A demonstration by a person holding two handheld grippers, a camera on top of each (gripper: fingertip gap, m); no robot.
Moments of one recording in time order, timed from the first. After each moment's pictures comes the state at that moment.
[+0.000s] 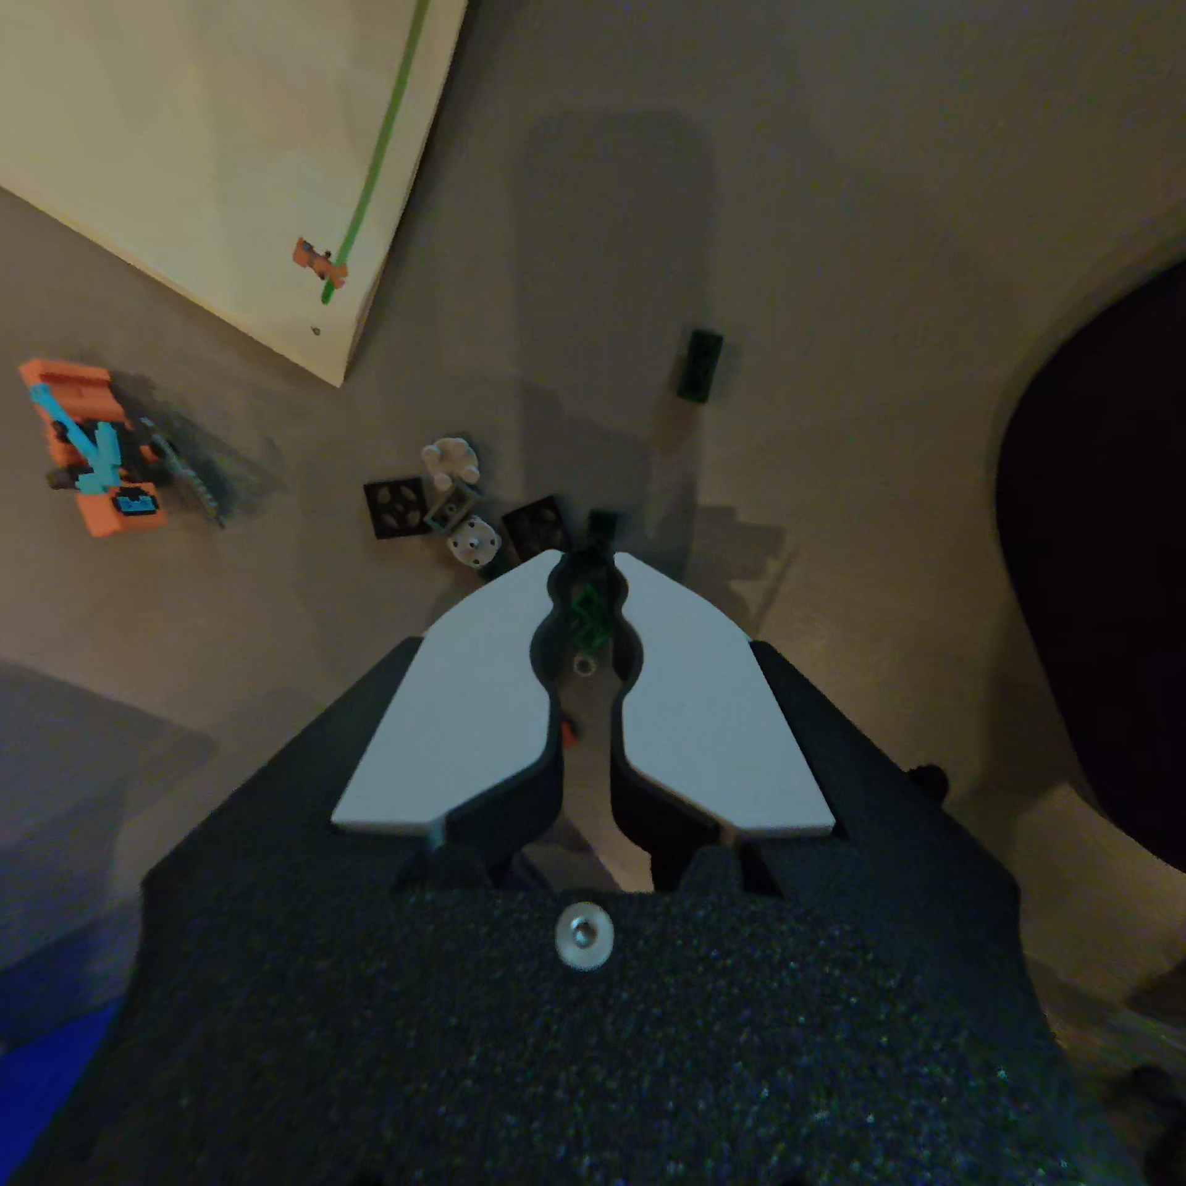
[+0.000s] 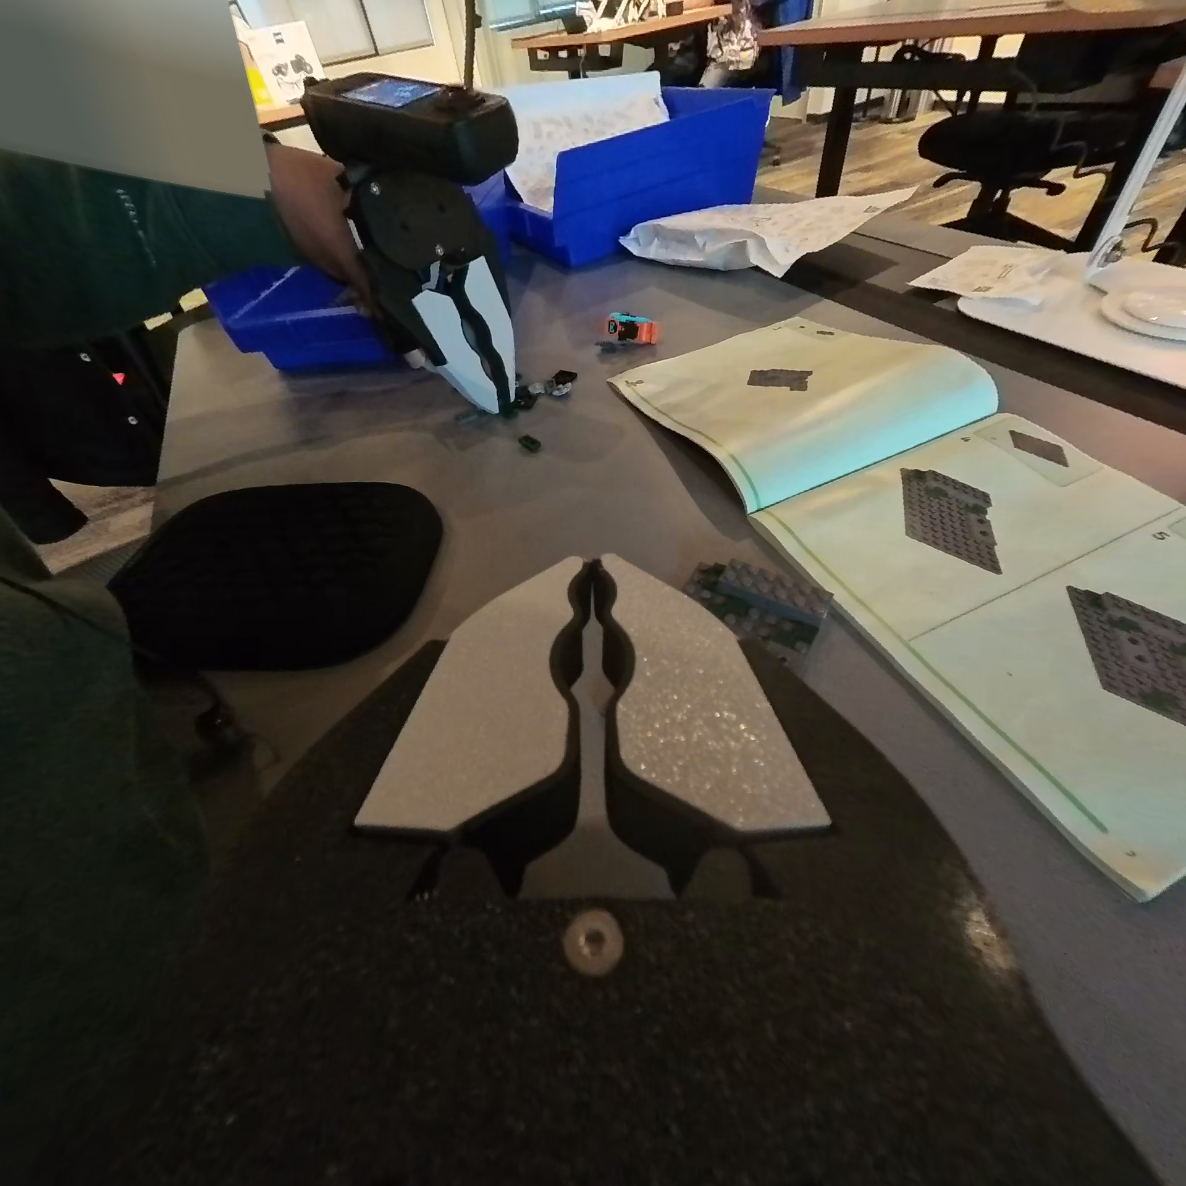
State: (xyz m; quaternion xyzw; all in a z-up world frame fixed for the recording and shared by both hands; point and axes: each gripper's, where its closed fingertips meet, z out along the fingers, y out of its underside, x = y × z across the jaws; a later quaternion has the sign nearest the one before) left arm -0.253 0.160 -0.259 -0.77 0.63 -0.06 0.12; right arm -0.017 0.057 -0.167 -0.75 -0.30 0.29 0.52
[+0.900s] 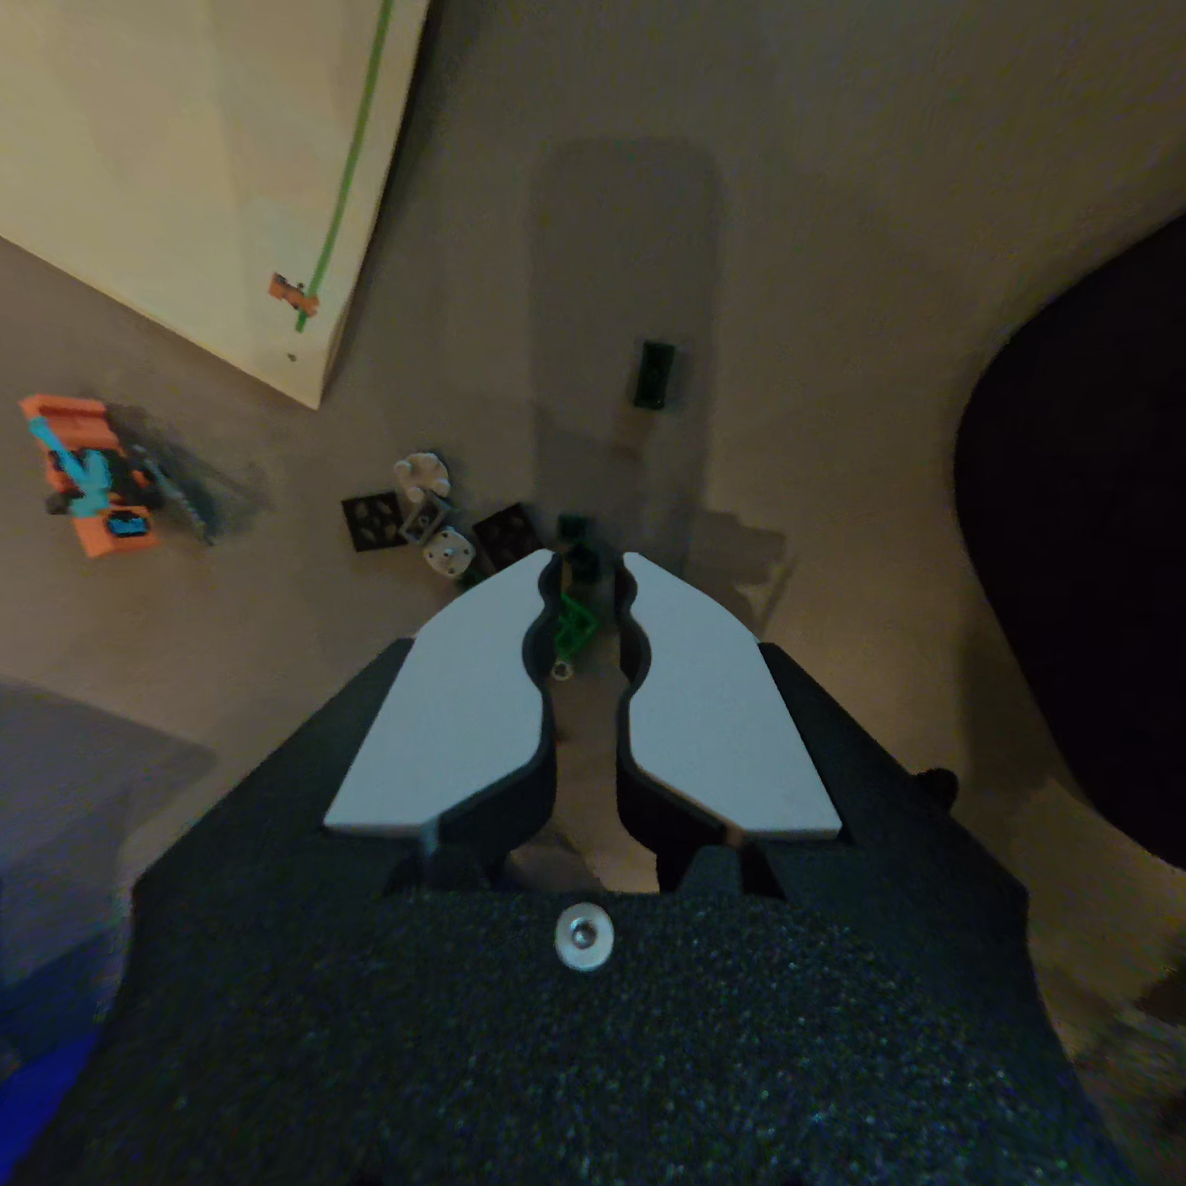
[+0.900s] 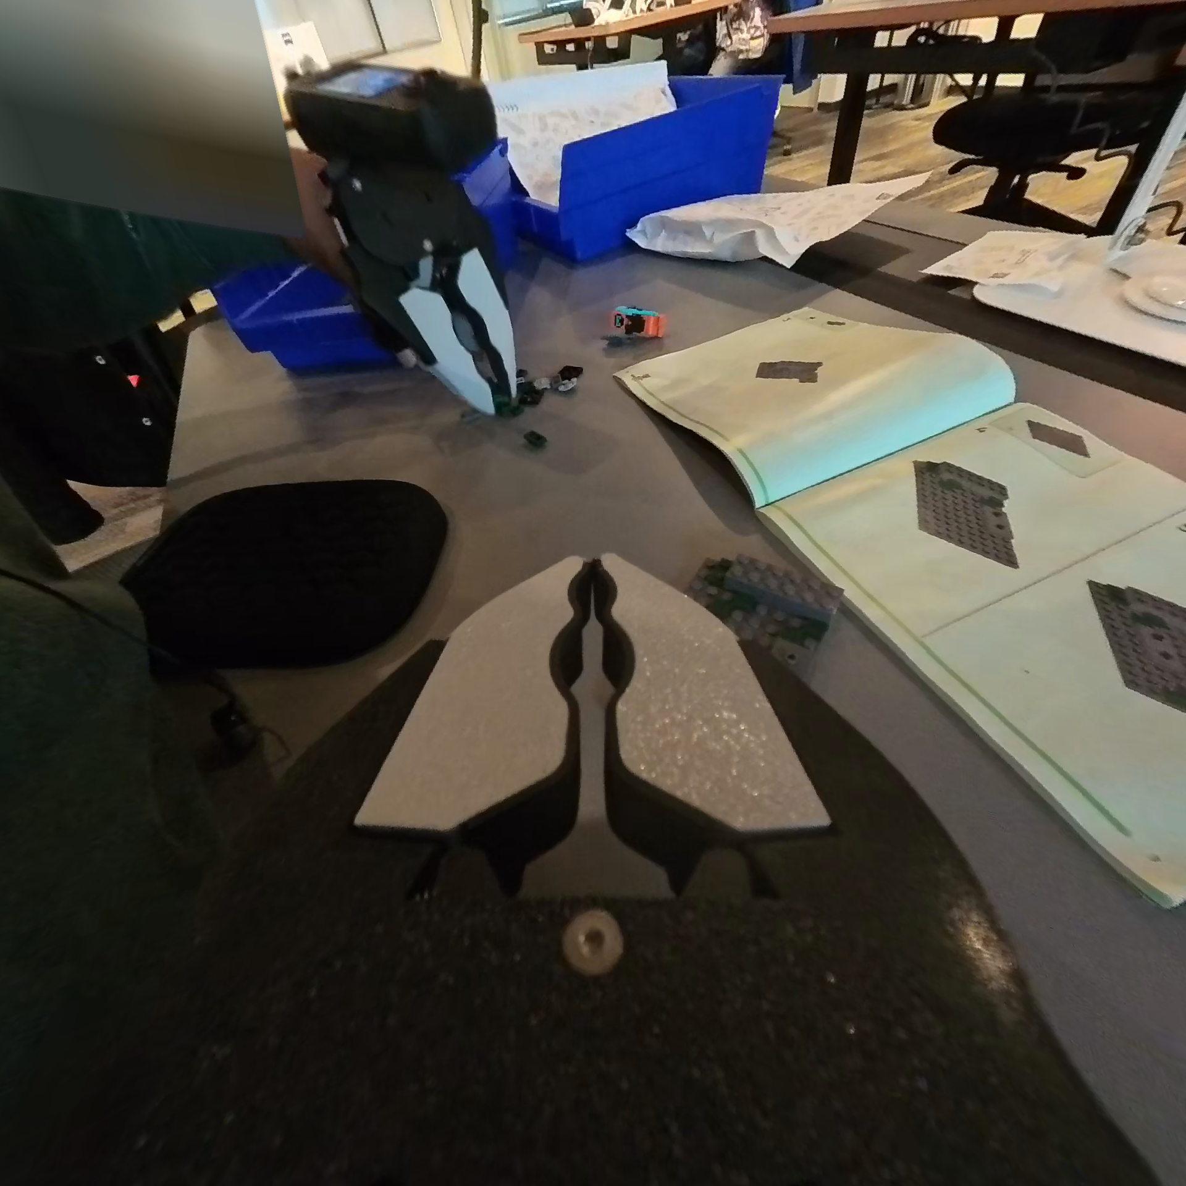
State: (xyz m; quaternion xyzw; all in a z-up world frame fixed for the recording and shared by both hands) left arm -0.249 0.152 -0.256 -0.76 0.64 -0.07 0.13; right arm -0.019 0.057 -0.170 -0.75 -0.29 0.30 0.52
